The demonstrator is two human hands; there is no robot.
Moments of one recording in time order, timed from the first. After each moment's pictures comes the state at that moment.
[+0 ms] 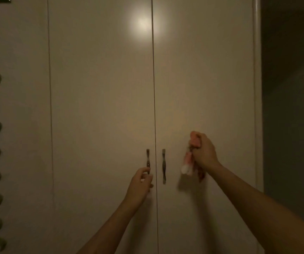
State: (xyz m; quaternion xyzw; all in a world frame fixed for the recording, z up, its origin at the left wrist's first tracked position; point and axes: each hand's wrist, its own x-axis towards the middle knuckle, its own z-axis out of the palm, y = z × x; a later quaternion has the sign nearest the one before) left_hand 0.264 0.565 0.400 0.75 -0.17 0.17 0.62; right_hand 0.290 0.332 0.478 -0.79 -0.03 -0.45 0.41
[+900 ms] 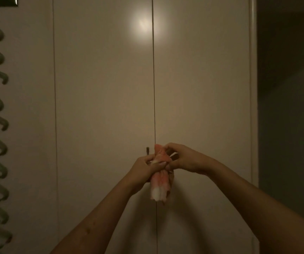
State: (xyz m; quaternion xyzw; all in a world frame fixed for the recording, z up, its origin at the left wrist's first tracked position) left_hand 0.235 0.565 0.450 0.71 -0.31 0.05 0.63; right_hand 0.211 0.383 0.496 -0.89 -0.25 -0.10 0.37
